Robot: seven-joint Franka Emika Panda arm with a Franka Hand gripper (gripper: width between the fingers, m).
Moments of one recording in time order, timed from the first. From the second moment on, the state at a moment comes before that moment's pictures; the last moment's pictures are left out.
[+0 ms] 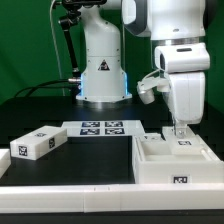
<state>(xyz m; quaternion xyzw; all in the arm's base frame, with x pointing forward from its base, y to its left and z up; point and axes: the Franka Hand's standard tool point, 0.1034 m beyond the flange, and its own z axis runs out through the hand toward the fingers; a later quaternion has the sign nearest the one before) 0.534 0.111 0.057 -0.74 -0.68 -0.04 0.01</state>
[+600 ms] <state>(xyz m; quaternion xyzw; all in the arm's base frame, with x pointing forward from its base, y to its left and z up) 0.580 0.106 0.057 -0.74 -0.67 -0.04 0.01</state>
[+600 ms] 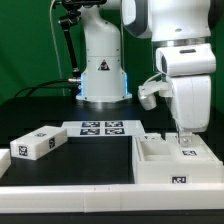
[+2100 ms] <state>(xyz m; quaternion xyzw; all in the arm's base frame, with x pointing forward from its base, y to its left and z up) 0.469 0.108 0.096 -0.74 -0.67 0.00 0.00</state>
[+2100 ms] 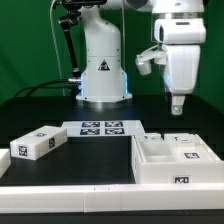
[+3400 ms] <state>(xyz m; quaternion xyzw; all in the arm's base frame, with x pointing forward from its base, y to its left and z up) 0.436 0.077 0.057 -0.63 -0.78 0.00 0.02</state>
